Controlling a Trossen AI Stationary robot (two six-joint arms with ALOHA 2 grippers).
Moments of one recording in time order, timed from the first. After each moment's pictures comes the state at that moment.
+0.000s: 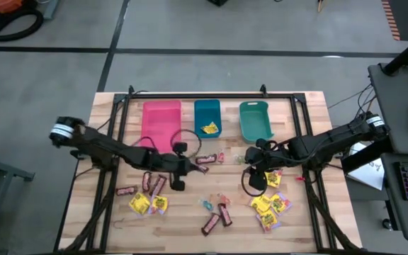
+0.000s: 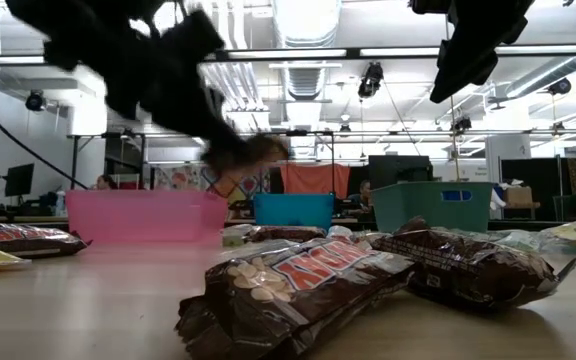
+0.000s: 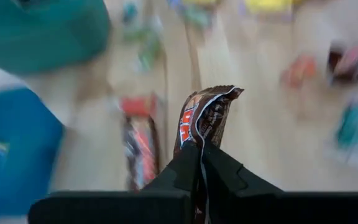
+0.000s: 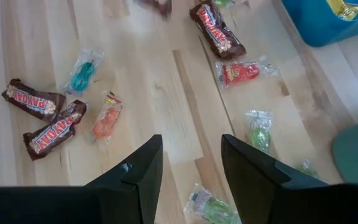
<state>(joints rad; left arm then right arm) -0.20 1.45 0.67 0.21 -0.25 0.06 0.28 1.28 1.00 -0.70 0.19 0.51</state>
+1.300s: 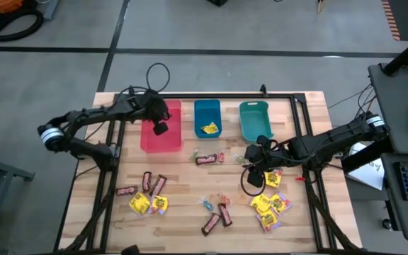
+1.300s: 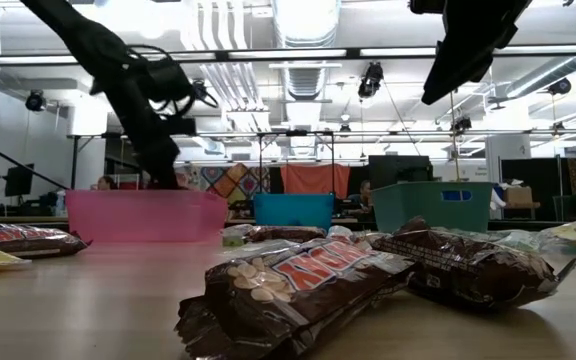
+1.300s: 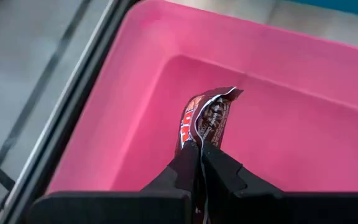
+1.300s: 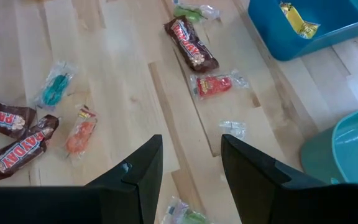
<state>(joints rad) 0.69 1.34 0.74 -0.35 -0.12 0.32 0.28 1.28 1.00 -0.70 0.29 0.49</state>
